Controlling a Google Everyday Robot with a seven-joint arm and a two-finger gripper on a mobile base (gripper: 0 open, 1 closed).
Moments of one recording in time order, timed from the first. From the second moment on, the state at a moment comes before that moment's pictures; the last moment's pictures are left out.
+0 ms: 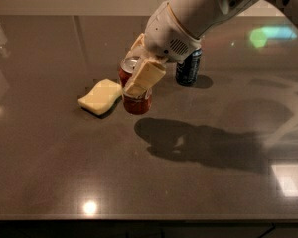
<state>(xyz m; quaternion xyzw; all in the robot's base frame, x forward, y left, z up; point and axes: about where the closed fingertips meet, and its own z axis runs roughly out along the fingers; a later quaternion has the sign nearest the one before) 0.494 0.033 0.964 -0.71 0.62 0.19 0.28</state>
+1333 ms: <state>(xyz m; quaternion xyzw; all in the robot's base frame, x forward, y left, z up) 0.548 0.030 0.924 -0.68 0.64 0.22 0.28</state>
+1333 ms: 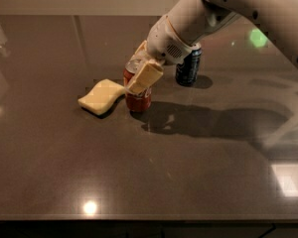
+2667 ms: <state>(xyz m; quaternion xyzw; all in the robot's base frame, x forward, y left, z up) 0.550 0.058 0.905 -0.69 0.64 0.22 0.27</state>
